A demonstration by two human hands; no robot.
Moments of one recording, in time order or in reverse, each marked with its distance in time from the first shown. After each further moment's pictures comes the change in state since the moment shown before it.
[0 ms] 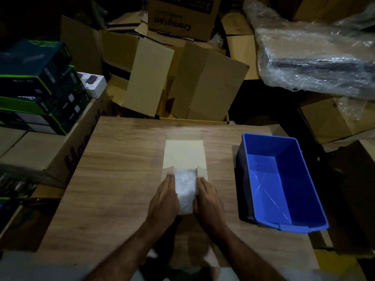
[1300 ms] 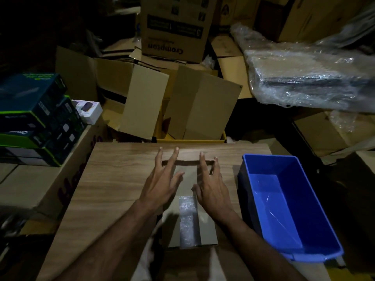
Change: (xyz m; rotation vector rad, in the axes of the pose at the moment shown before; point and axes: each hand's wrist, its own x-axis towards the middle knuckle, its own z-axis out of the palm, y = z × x) left_hand 0.116 0.033 -0.094 -0.006 0.055 0.106; right_hand 0.111 -0.034 -0.056 -0.089 0.065 0.000
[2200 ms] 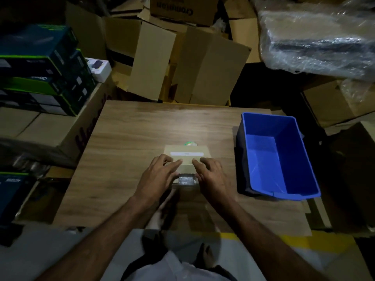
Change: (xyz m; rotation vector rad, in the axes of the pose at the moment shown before) left_hand -0.159 -0.020 0.038 0.155 0.067 0.218; right_hand -0.143 0.025 0.009 -0.122 -0.059 -0.208
